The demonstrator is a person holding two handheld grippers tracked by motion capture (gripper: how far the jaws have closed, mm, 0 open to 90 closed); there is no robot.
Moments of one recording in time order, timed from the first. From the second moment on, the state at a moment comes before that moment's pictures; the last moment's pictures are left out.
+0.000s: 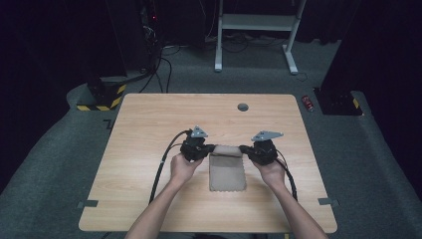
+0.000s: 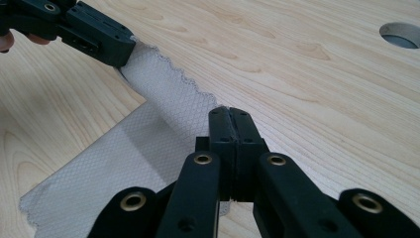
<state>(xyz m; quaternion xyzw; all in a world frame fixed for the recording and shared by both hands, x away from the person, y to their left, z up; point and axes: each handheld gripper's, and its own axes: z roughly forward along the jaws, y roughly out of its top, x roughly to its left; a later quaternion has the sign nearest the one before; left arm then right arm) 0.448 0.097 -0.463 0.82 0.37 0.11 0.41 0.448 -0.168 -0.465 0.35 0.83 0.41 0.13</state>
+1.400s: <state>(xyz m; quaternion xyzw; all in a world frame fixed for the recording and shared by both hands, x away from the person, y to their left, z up) 0.421 0.103 -0.463 0.82 0.35 0.10 0.44 0.427 -0.175 -0.462 0.33 0.83 0.43 0.12</state>
